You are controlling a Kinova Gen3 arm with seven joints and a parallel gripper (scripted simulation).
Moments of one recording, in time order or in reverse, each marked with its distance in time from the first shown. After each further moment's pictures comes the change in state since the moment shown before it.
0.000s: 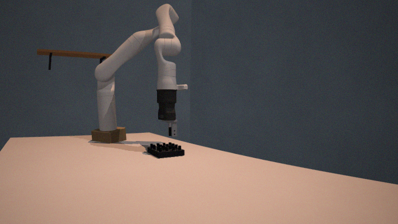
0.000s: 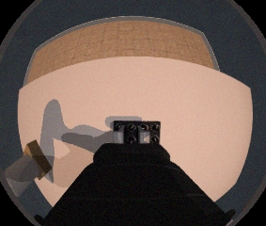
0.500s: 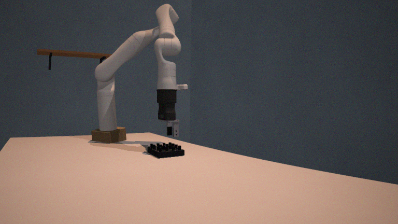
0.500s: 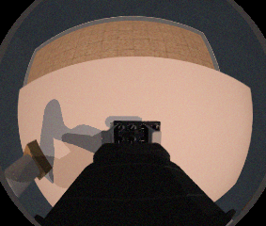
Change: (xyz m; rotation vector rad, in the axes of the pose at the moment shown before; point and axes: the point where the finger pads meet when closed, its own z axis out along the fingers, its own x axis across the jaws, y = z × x) arm 0.000 0.000 0.000 0.000 0.000 0.000
